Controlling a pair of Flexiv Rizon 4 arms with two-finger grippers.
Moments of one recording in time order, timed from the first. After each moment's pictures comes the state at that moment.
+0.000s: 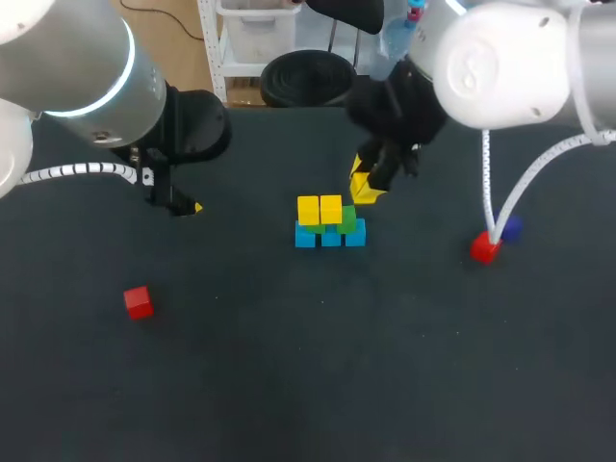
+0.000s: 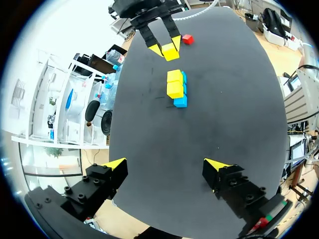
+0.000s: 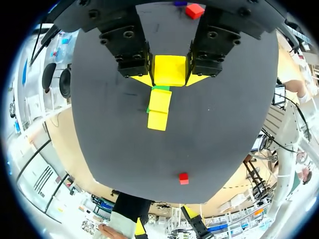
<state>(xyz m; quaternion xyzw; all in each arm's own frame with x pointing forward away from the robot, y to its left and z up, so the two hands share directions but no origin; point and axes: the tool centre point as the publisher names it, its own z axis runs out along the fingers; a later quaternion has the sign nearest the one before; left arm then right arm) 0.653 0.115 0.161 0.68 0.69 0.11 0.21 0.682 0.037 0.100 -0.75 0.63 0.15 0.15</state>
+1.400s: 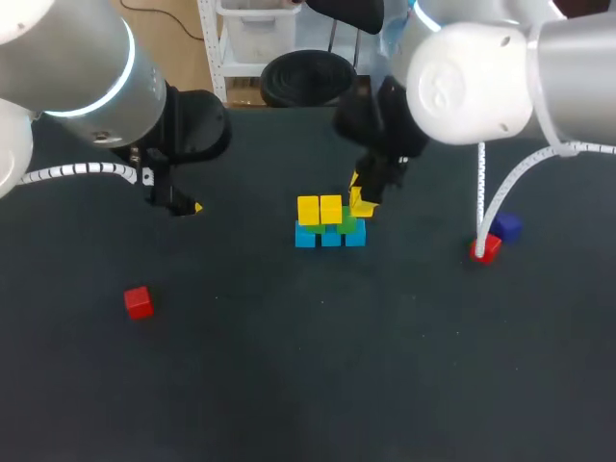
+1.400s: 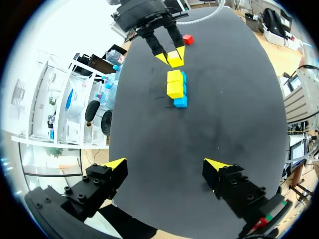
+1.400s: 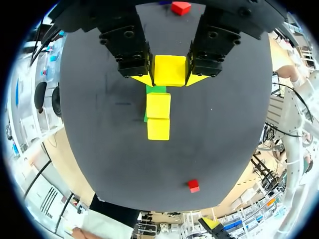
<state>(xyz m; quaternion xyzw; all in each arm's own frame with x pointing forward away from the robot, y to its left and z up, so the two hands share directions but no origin) 0.653 0.115 0.161 0.68 0.69 0.11 0.21 0.679 0.040 0.077 -0.71 0.68 0.15 0.11</state>
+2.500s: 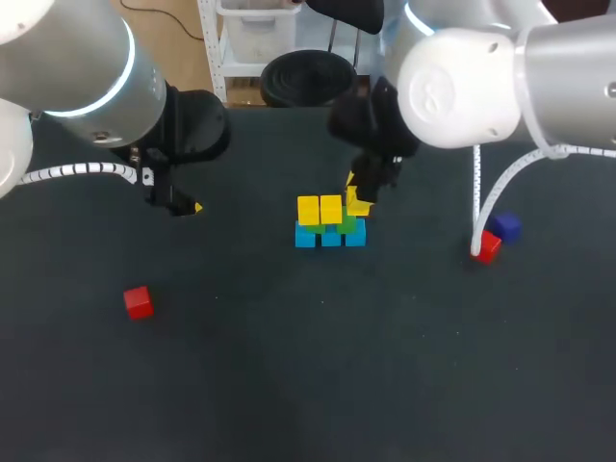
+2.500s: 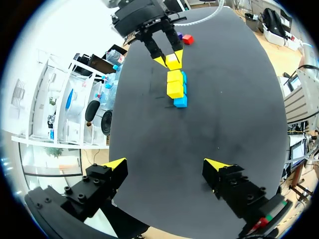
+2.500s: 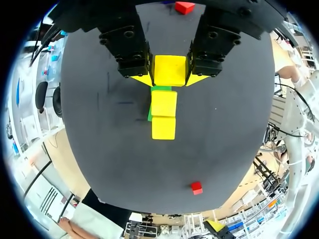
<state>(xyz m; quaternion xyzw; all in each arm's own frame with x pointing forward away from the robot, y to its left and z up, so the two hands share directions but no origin) 0.653 0.115 0.161 0.68 0.69 0.11 0.21 0.687 0.045 0.073 -0.71 0.68 0.14 0.11</state>
